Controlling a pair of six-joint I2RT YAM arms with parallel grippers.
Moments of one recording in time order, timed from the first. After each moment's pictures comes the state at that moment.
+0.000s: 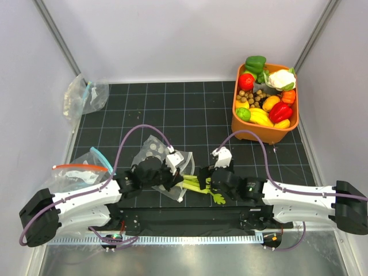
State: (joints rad) left arm -0.98 1.00 0.45 0.06 0.13 -0.14; right arm 1.20 0.98 0.46 -0.13 0.57 0.63
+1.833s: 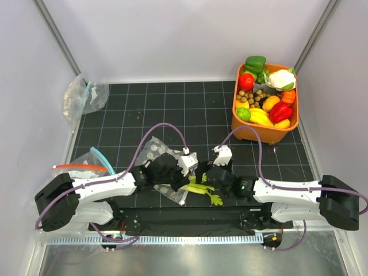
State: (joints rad) left arm -1.03 1.23 0.57 0.03 0.17 -0.07; right arm 1.17 1.11 0.45 -0.01 0.68 0.81
